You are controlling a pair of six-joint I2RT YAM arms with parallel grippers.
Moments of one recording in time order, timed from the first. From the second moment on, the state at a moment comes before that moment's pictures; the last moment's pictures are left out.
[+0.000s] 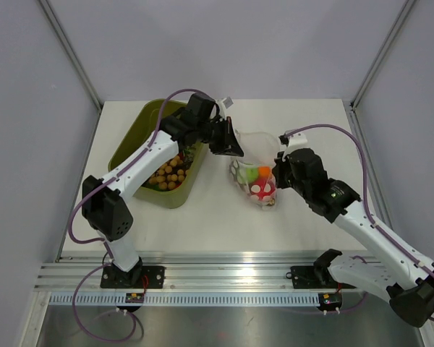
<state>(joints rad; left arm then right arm) -0.61 1.75 1.70 -0.66 0.52 -0.64 0.64 0.98 0.95 -0.49 0.25 0.26</state>
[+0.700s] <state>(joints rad) -0.60 1.82 1.77 -0.68 0.54 -0.59 0.44 0.97 0.99 -0.40 0.11 0.13</state>
